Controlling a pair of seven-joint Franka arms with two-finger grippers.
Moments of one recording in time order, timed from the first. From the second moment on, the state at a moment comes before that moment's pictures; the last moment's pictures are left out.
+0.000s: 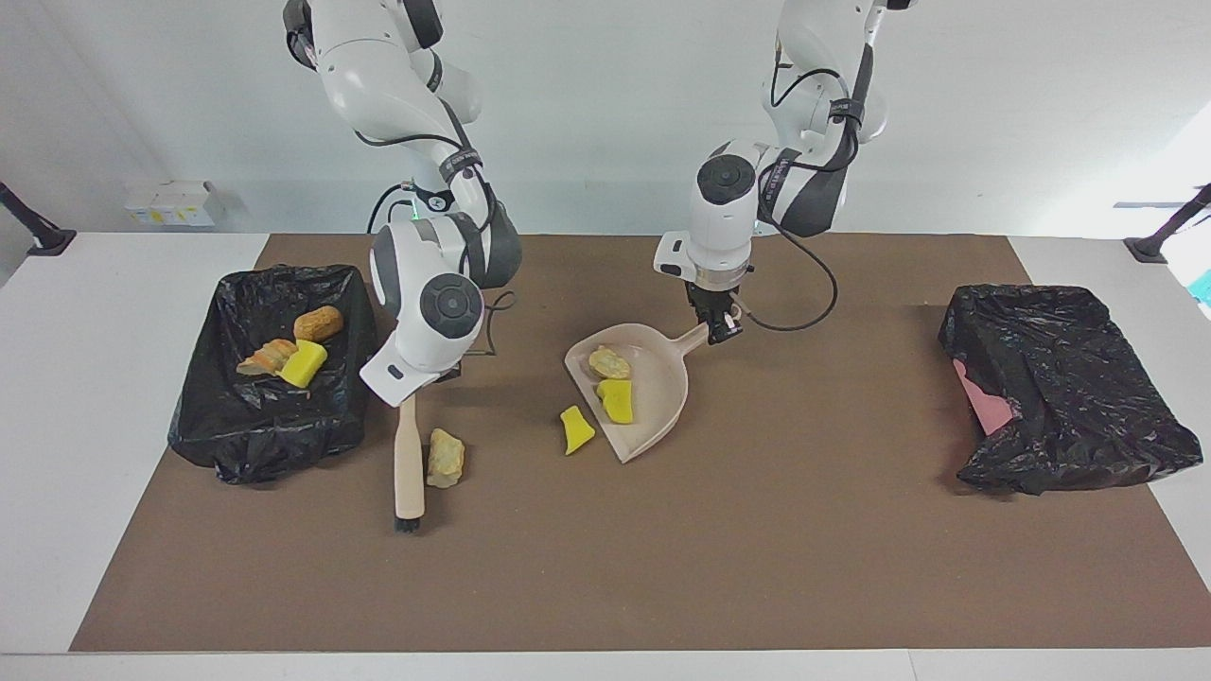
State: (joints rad) left arm -0.66 0.11 0.05 -2.05 0.06 2.08 0.55; right arm 0.00 0.46 0.28 -1.65 -0.46 1.66 0.28
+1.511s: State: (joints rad) left arm -0.58 0.12 0.06 -2.14 0.00 2.32 0.81; right arm 0.26 0.42 0.31 -1.62 -0.02 1.58 0.24
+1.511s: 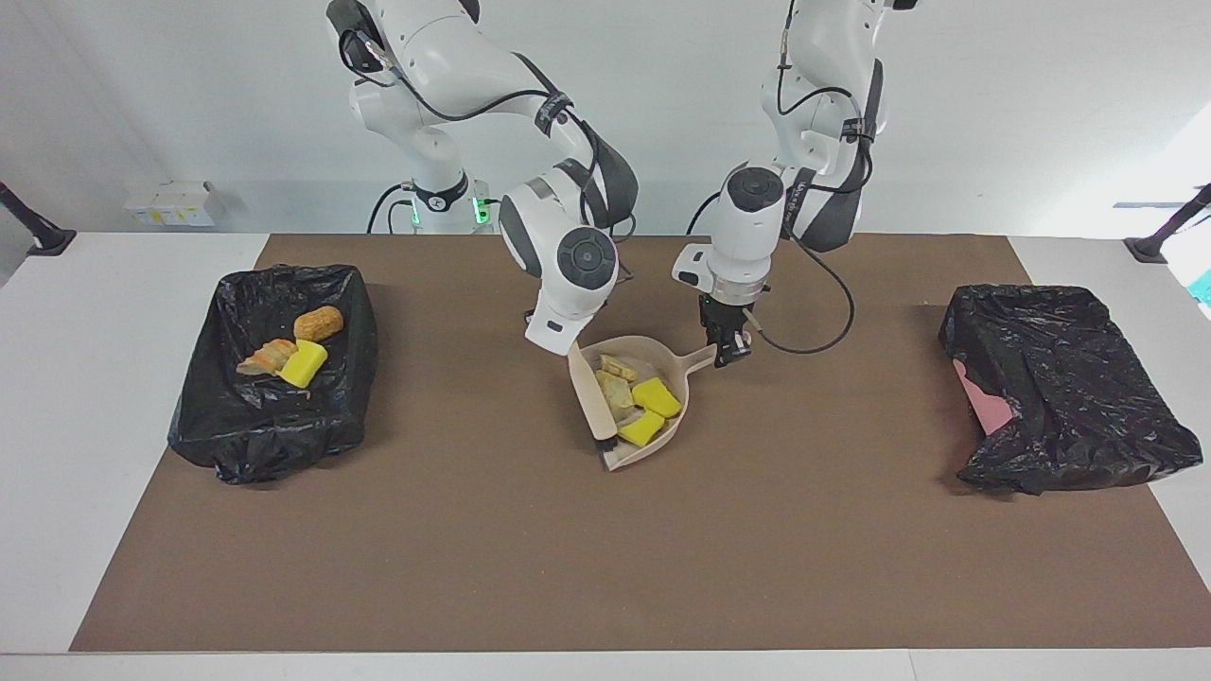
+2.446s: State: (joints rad) left arm -0.33 0.11 0.07 -2.11 -0.31 2.31 1.34; right arm 0.34 0.30 0.31 -1.69 0.14 1.55 0.68
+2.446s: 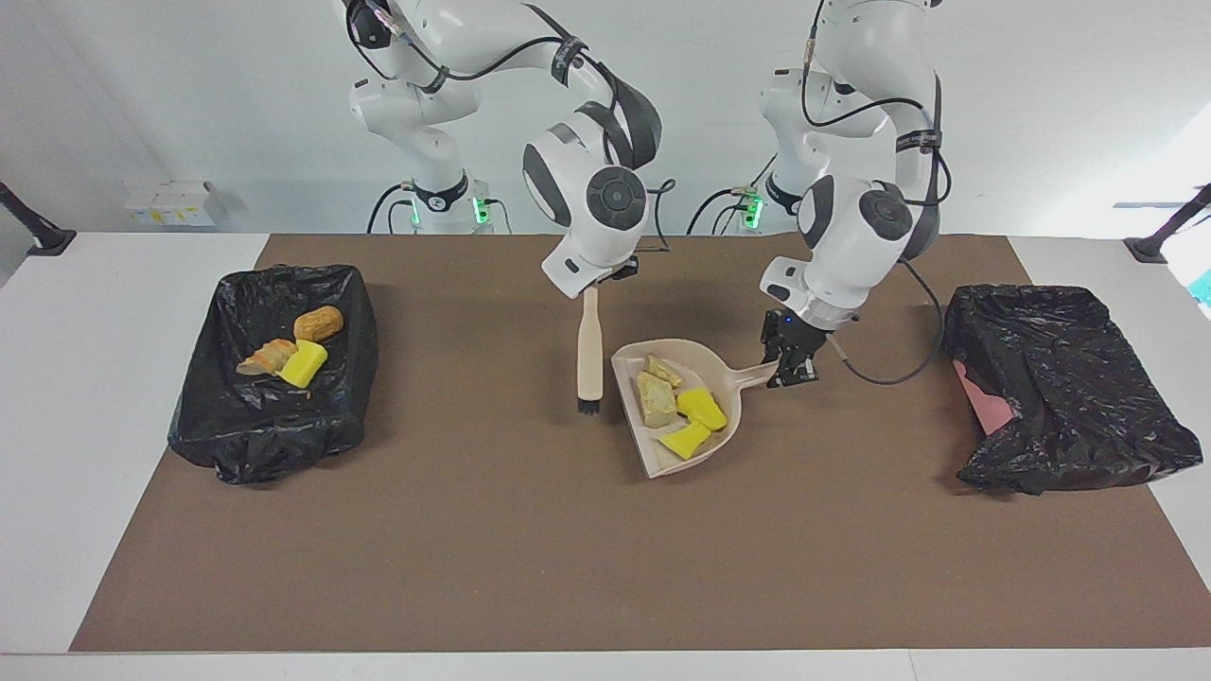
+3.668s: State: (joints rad) left arm 0.17 0.06 0.09 -1.83 -0.35 1.84 1.79; right arm 0.62 0.03 0.31 -2.26 0.34 2.01 0.77
